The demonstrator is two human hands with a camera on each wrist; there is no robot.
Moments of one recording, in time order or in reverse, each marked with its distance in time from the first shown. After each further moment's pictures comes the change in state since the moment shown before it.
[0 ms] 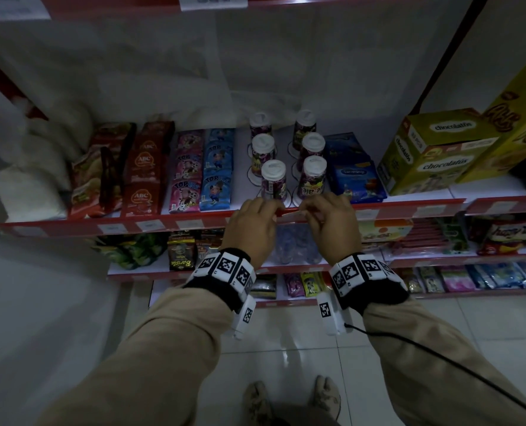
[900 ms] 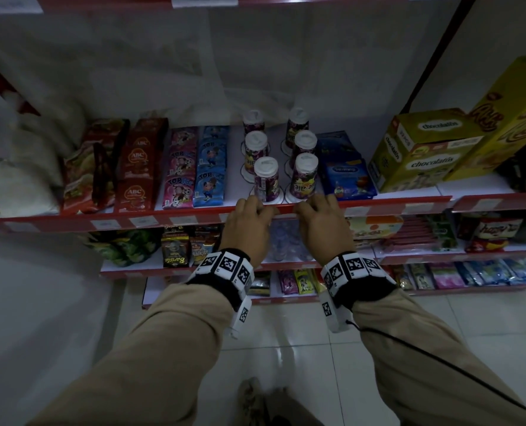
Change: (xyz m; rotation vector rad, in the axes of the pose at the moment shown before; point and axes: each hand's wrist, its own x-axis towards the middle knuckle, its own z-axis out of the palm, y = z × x) left_hand -0.002 0.007 0.011 0.183 -0.035 -0.042; right_hand -0.006 0.001 0.002 -0.422 -0.180 -0.077
